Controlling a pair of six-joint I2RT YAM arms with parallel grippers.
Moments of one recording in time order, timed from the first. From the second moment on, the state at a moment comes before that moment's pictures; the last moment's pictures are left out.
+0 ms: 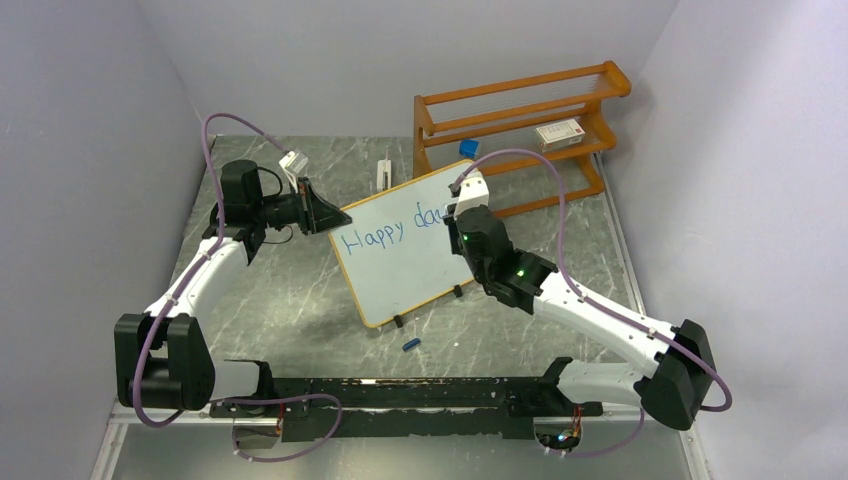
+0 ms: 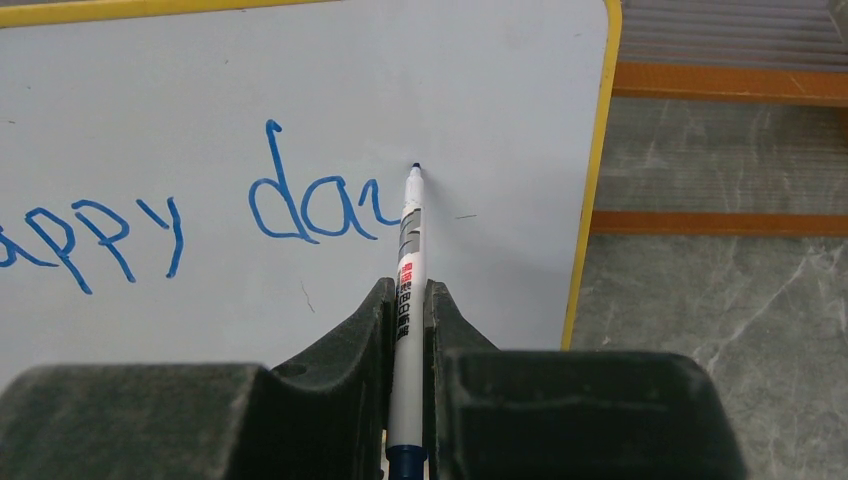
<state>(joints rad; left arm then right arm) -0.07 1.30 0.87 0.03 1.10 -0.24 0.86 1.18 0.91 -0.13 0.58 0.12</state>
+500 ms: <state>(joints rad) -0.07 1.30 0.87 0.03 1.10 -0.24 0.85 1.18 0.92 -0.16 0.55 0.15</state>
